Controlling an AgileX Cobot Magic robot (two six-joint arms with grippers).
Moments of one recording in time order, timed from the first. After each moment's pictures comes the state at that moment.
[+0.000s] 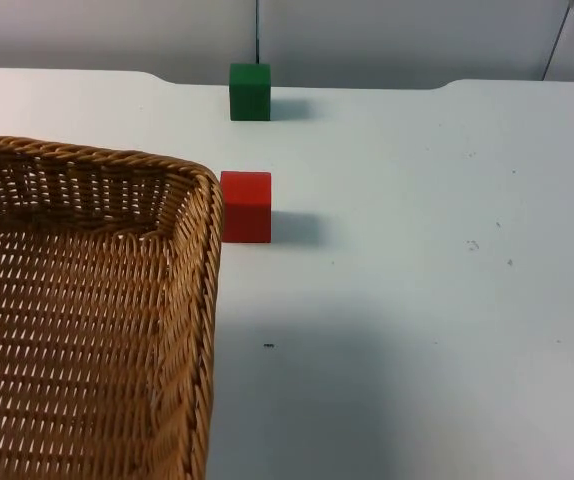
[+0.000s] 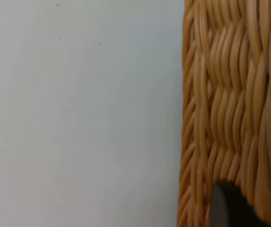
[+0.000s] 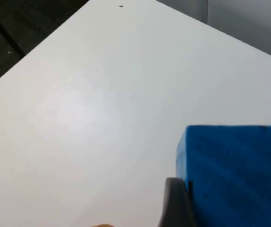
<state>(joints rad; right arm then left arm) 0.80 2.52 -2.96 0.04 1.23 0.10 0.28 1.49 -0.68 -0.78 0.94 0.77</state>
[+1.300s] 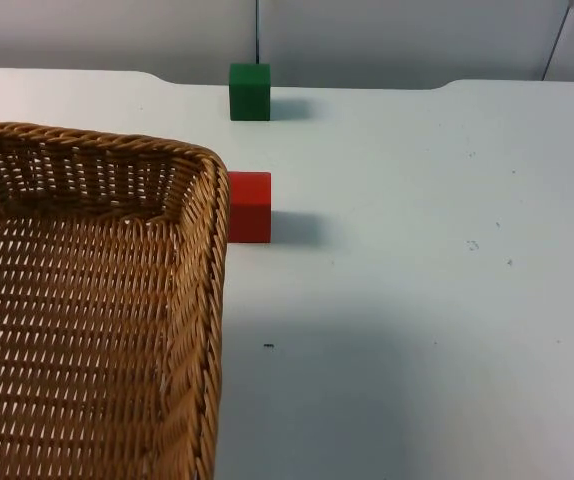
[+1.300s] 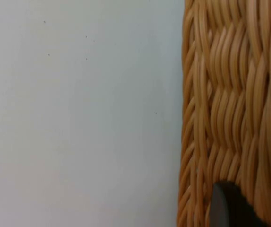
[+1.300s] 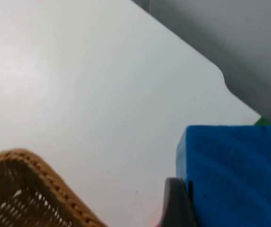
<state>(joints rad) 0.72 2.12 -2.39 -0.02 1.14 -0.14 0.28 1.49 -0.68 -0.83 0.94 0.81</state>
